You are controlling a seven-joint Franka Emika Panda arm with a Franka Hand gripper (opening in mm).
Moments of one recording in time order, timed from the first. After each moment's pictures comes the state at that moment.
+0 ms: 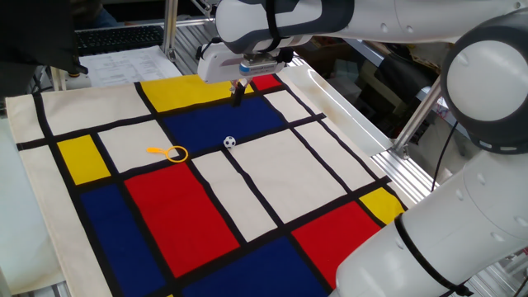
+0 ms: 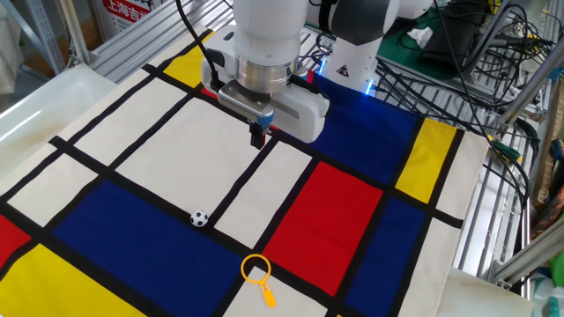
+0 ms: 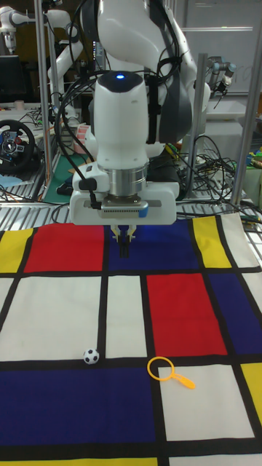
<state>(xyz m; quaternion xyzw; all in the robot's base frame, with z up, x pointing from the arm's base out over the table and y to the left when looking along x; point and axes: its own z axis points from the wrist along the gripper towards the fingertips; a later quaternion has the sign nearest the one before) 0.499 0.000 0.298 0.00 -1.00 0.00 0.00</state>
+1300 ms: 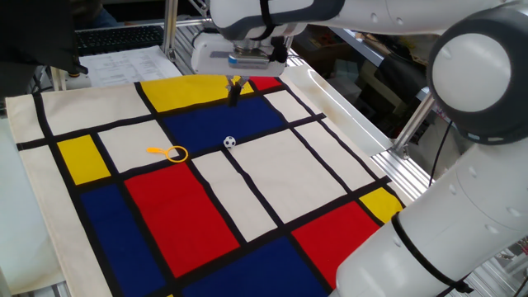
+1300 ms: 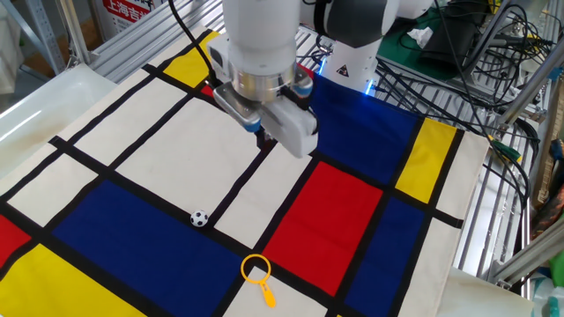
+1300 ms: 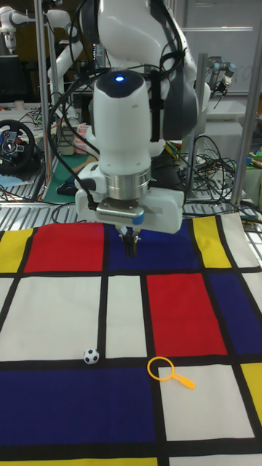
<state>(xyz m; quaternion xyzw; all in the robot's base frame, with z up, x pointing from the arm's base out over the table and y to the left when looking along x) 0.505 0.012 0.301 -0.15 -0.99 -0.01 0.05</state>
